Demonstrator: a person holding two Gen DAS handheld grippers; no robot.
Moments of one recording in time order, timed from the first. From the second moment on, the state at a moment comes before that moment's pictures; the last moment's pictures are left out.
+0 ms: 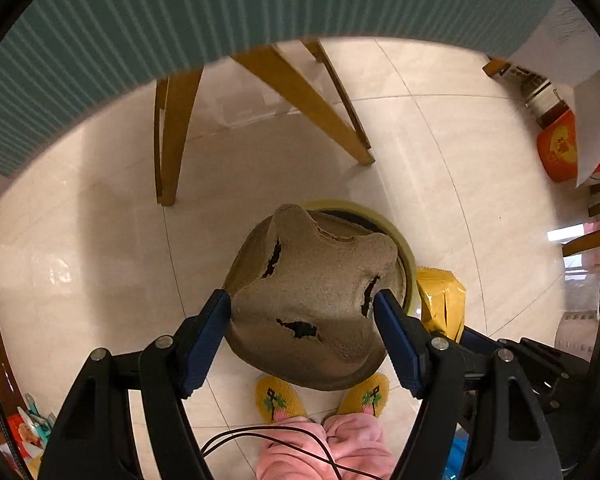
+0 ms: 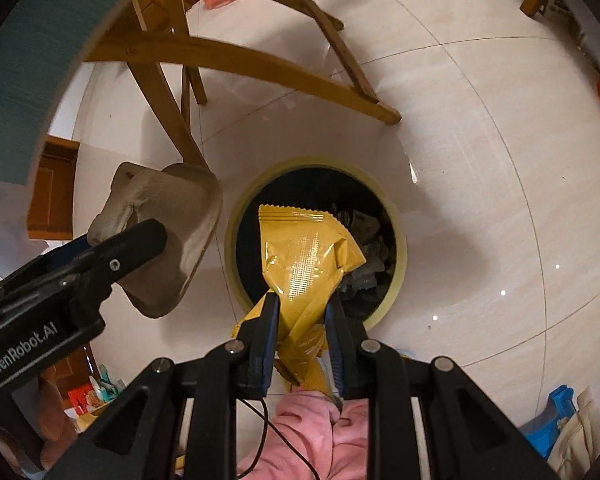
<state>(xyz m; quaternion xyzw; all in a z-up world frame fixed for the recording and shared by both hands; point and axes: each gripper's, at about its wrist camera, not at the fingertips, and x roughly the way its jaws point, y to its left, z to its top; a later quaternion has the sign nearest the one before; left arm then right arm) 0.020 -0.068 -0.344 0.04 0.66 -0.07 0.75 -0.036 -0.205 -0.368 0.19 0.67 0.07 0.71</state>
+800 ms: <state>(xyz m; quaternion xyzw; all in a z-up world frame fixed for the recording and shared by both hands) 0.028 -0.053 -0.321 0.06 0.65 -0.09 0.75 -0.025 -0.200 -0.359 0.19 0.65 0.04 0.73</state>
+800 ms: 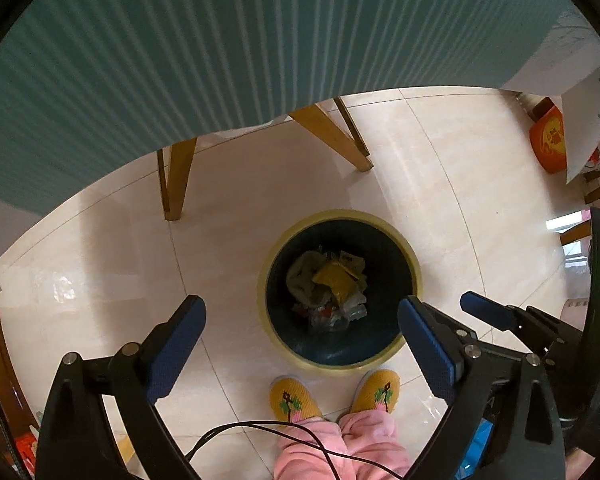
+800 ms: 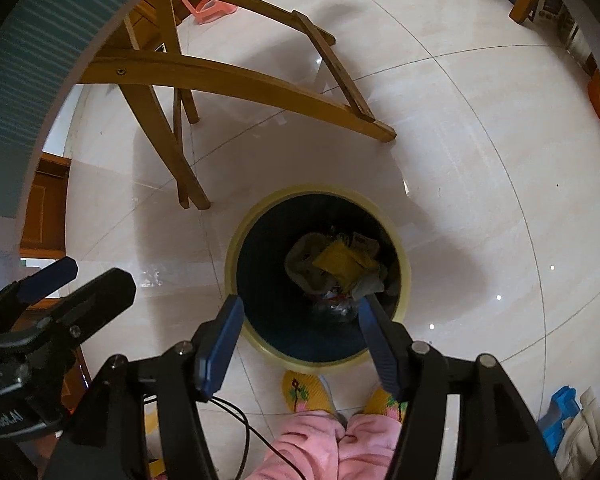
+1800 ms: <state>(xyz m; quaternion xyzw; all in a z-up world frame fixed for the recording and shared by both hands) -0.023 -0.035 -0.066 0.02 0.59 -0.09 0.80 -0.060 -0.224 -0.121 0.19 0.57 0.09 0.80</state>
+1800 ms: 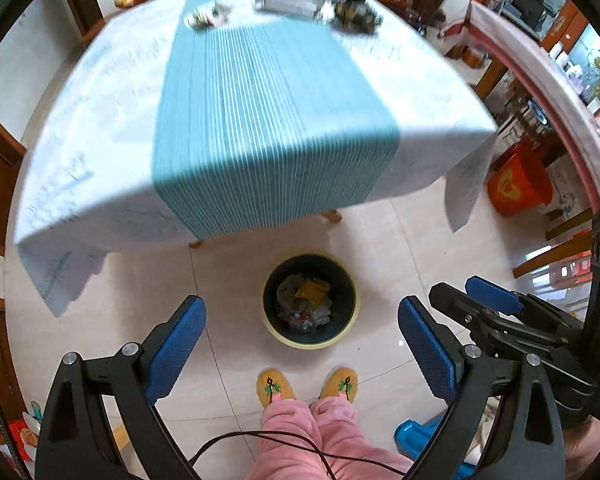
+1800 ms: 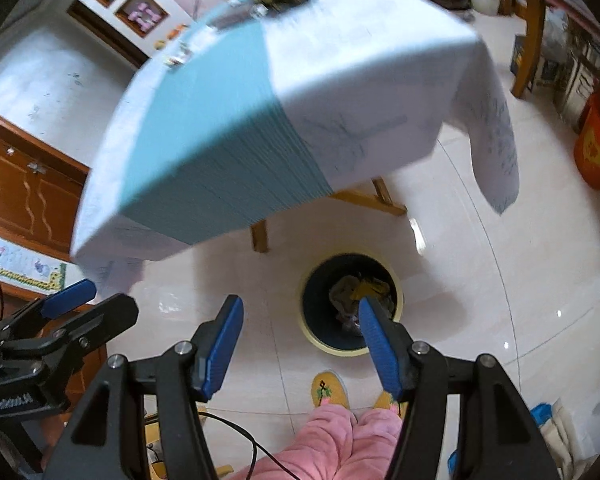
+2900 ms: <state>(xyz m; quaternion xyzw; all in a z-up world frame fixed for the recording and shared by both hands) 0.106 0.022 0.076 -0.07 0.50 -0.03 0.86 0.059 -0.210 0.051 0.11 0.45 0.17 0.87</state>
